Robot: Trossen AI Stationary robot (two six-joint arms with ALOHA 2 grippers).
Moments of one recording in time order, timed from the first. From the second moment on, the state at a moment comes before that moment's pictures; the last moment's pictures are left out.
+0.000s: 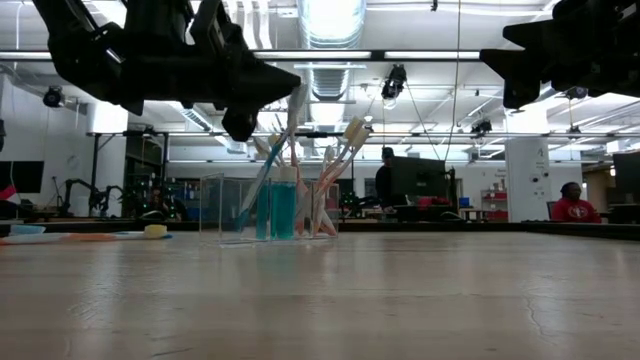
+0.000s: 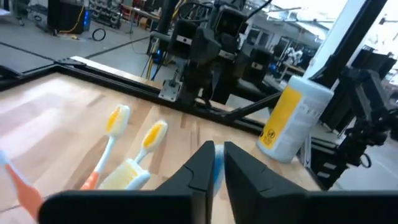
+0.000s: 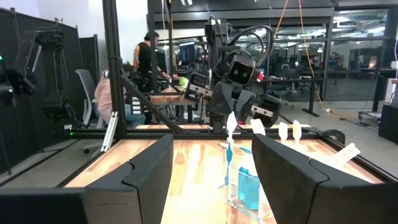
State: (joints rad) left arm 0.09 1.41 0.45 0.98 0.14 -0.34; right arm 0.09 0.57 0.01 0.73 0.00 0.05
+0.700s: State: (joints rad) left arm 0.10 1.12 0.60 0.46 0.01 -0.34; right arm 0.09 0.57 0.01 0.73 0.00 0.05
